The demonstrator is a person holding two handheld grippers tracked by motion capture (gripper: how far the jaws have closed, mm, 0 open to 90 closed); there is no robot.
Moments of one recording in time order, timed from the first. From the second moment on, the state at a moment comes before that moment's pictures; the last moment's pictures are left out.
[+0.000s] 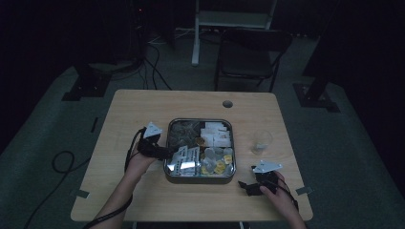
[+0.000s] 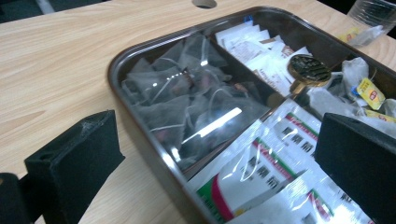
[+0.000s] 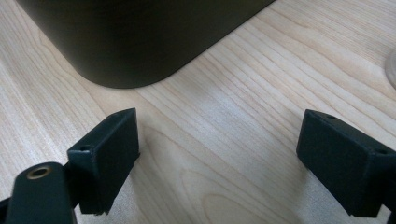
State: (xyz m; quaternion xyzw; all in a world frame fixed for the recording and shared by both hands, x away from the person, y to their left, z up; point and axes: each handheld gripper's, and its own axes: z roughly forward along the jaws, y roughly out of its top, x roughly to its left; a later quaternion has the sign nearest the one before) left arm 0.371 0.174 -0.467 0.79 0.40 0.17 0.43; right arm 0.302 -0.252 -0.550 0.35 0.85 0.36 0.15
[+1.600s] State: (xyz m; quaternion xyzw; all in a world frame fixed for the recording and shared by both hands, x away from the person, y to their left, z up) left arm 0.311 0.280 -0.531 0.75 0.50 0.21 0.38; right arm 0.302 -0.252 -0.550 0.35 0.85 0.37 0.15
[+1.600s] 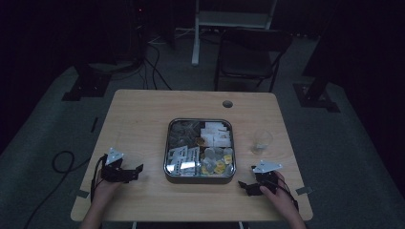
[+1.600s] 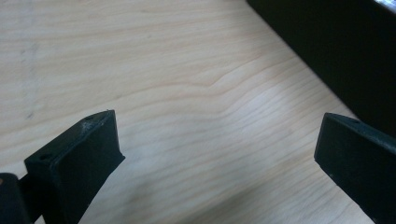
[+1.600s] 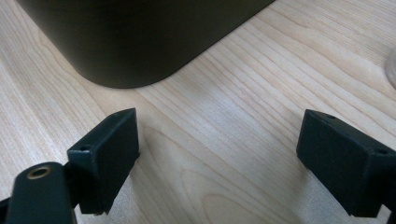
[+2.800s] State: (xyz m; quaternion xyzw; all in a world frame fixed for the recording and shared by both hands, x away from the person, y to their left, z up) left arm 0.274 0.306 -0.544 0.70 0.59 0.26 0.30; right arm 0.302 -0.252 -0.550 0.35 0.85 0.37 0.15
